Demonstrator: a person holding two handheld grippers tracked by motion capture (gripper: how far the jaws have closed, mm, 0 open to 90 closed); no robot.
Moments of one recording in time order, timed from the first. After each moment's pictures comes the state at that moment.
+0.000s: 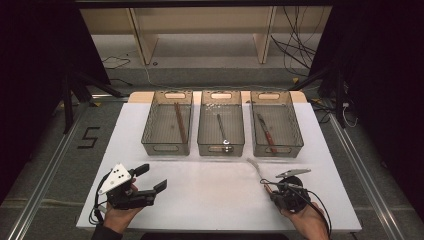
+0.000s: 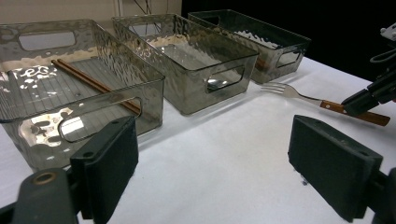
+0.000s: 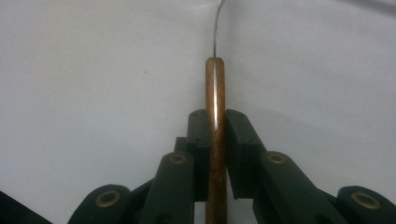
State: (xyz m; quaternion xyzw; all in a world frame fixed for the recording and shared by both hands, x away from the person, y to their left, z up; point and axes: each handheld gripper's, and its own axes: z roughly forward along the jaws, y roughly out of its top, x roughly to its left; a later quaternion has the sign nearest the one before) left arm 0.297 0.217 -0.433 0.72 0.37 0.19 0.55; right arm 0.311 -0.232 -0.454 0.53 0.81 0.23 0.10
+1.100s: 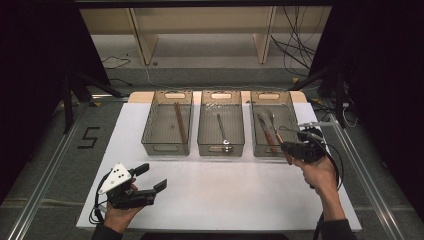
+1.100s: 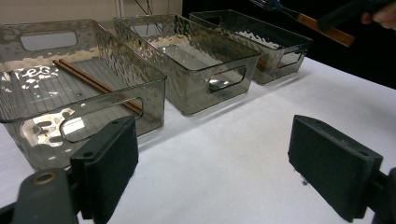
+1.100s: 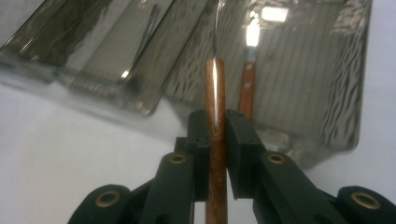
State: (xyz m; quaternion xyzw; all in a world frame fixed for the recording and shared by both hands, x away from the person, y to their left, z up) left arm 0.298 0.217 -0.434 0.72 0.38 0.19 0.55; right arm 0.404 -0.270 -0.372 0.56 0.74 0.34 0.16
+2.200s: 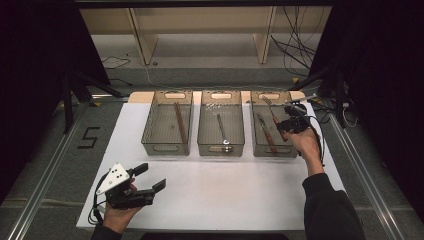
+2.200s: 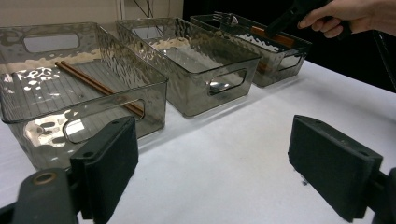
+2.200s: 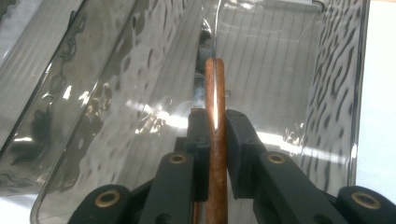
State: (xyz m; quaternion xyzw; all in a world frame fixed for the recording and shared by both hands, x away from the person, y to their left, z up) left arm 0.297 0.219 -0.433 0.72 0.37 0.19 0.56; right arm 0.510 -0.269 -0.400 0.60 0.74 0.26 0.15
